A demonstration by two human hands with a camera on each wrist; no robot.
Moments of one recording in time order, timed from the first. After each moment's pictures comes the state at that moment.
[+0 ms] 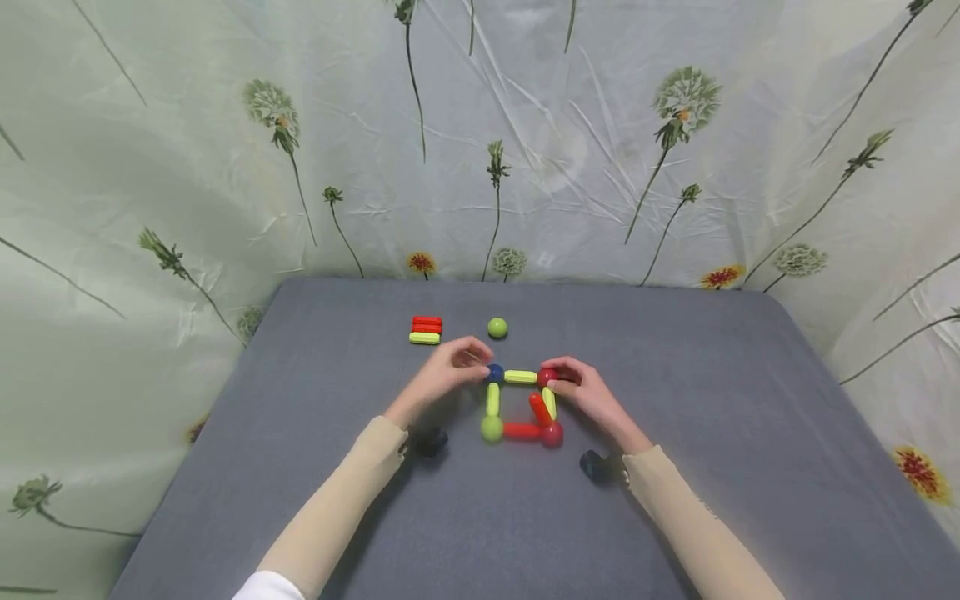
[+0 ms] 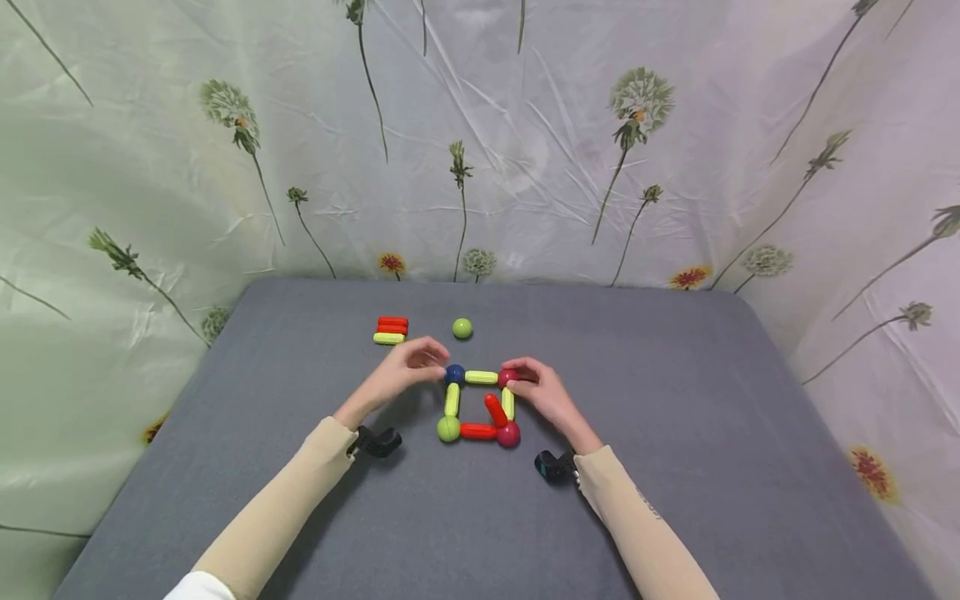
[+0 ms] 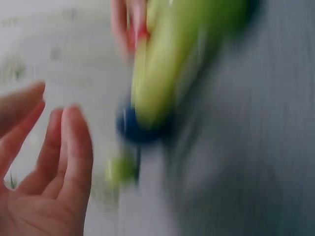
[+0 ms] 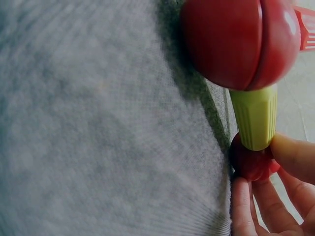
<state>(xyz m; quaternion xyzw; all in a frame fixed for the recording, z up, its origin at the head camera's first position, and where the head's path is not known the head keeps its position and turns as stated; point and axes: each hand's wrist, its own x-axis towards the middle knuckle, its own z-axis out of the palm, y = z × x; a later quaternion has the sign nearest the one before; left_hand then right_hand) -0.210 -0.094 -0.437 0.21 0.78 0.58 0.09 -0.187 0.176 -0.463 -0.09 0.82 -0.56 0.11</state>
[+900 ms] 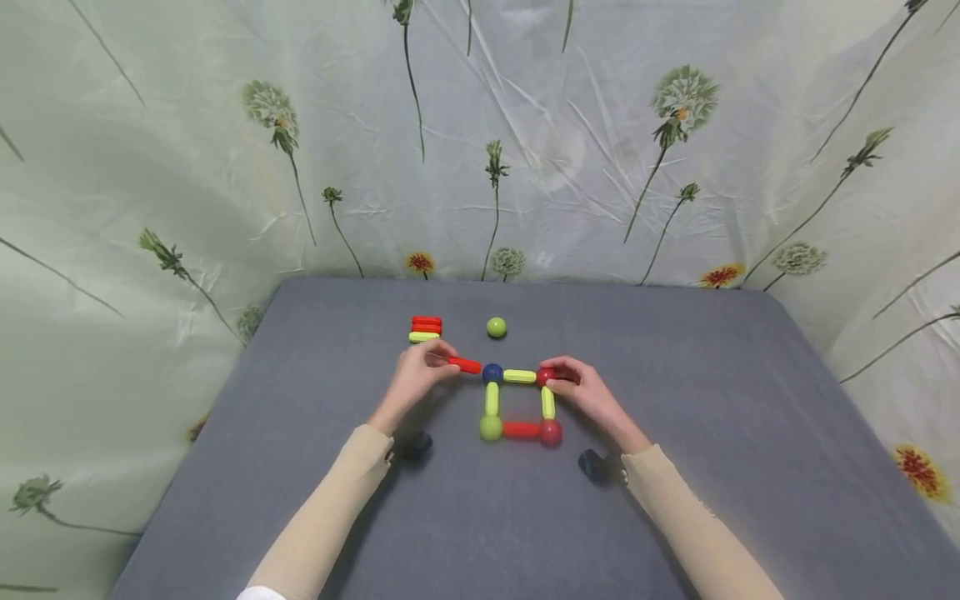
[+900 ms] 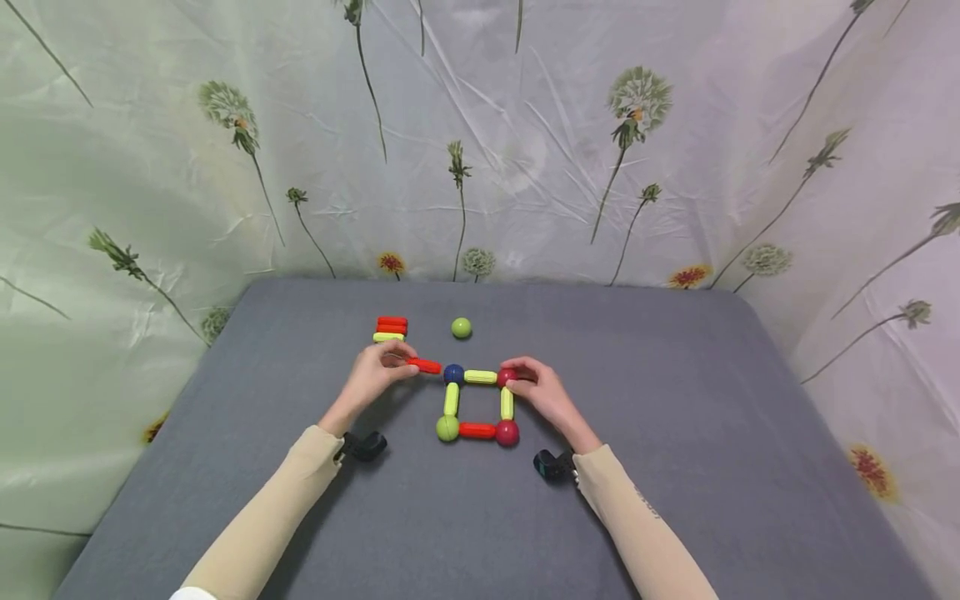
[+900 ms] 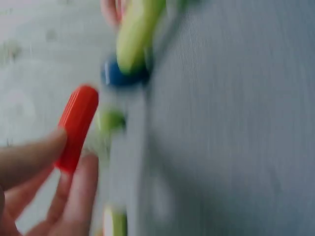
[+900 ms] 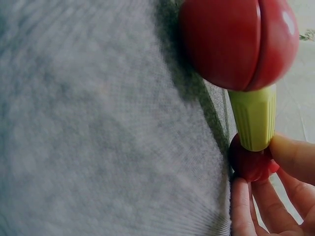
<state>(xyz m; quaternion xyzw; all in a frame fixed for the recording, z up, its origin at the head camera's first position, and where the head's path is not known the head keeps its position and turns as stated) -0.201 -0.116 -0.444 0.09 0.84 0.53 -0.01 -0.170 0.167 -0.427 -0.10 0.81 -0.56 0.12</state>
